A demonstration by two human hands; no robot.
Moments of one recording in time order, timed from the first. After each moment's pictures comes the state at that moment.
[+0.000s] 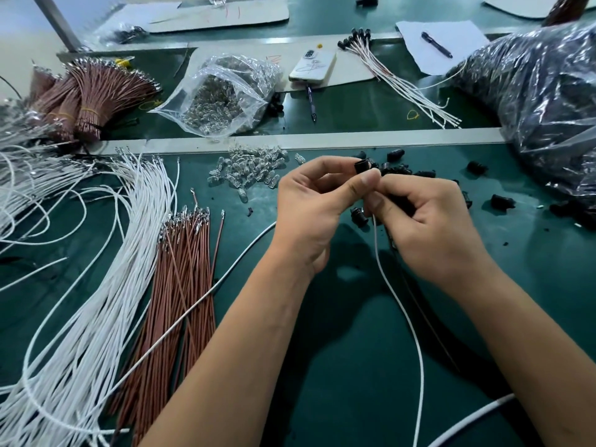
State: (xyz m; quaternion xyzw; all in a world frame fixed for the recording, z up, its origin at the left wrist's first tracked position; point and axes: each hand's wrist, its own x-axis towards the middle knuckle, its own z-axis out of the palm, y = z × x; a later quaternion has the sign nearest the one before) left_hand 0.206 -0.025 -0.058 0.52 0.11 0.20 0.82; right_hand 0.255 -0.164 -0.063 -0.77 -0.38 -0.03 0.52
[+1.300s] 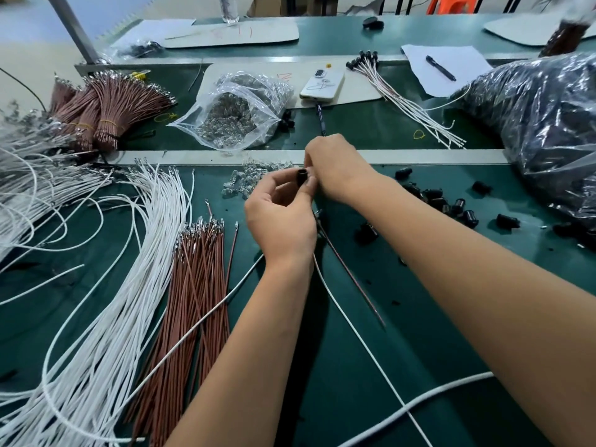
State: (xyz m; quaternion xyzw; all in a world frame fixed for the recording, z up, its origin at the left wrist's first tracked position) left_hand 0.211 0.010 -0.073 0.55 0.29 0.40 0.67; right_hand 0.320 -0.021 -0.034 -0.92 -0.38 0.01 0.12
